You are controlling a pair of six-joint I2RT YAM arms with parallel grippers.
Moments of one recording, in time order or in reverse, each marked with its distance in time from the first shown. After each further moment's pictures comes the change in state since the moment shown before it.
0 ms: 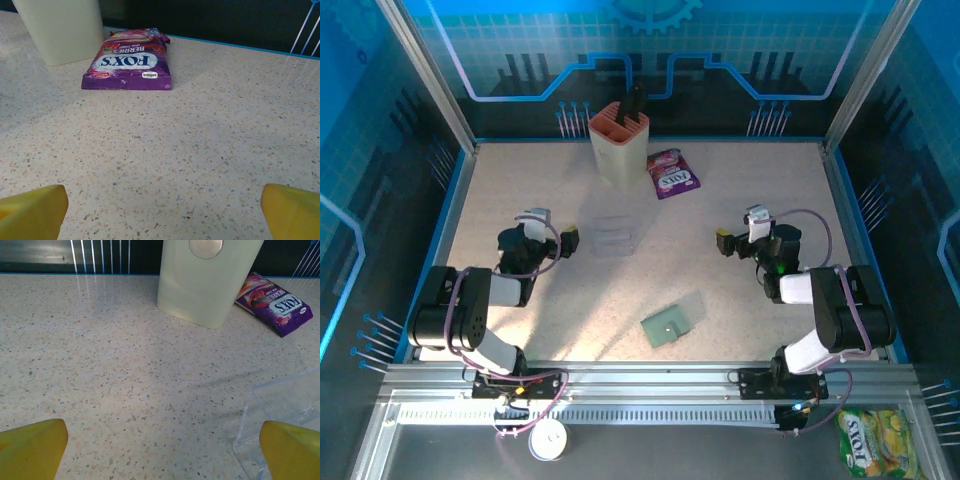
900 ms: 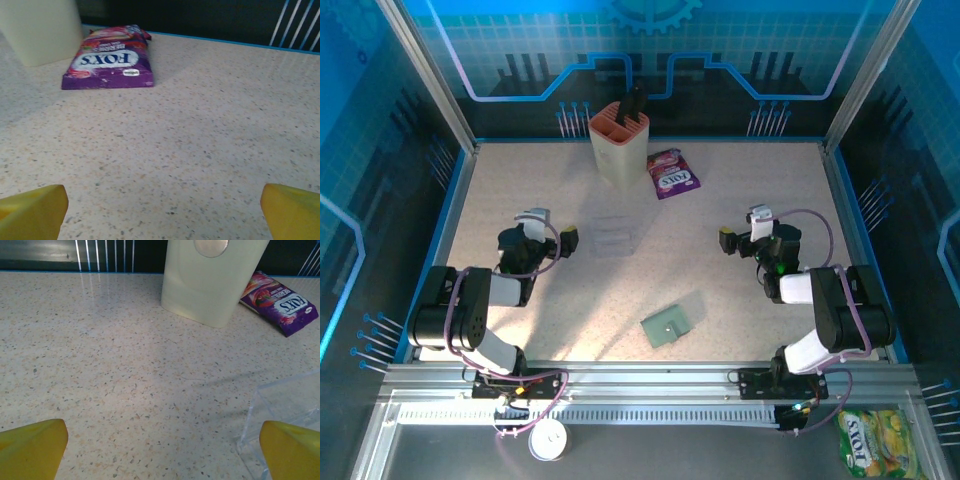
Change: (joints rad) left arm 0.000 0.000 0.002 -0.010 -0.026 -0.005; right arm 0.000 0.000 0.001 -0.008 0.086 0.025
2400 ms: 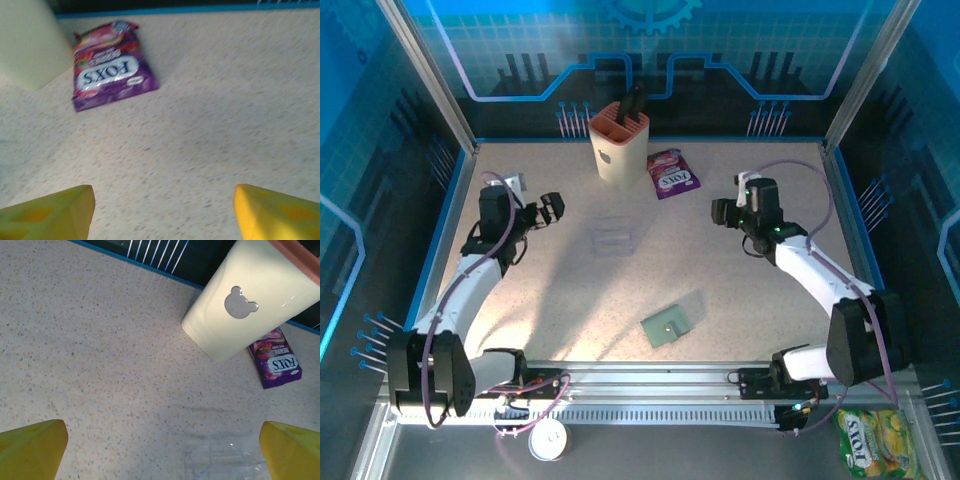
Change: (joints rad) left arm -0.003 -0.361 0.455 -1.028 -0.118 -0.333; right arm 0.232 -0.155 0.526 -0.980 0.289 0.296
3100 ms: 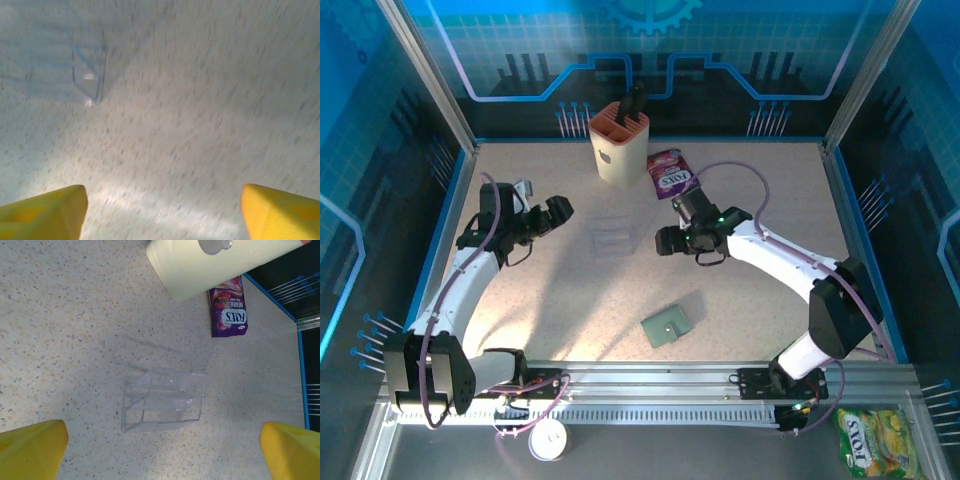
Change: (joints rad) left arm -0.002 0.016 0.083 -0.257 0.254 -0.196; right arm 0.384 0.179 0.270 -0.518 -0.059 0.348
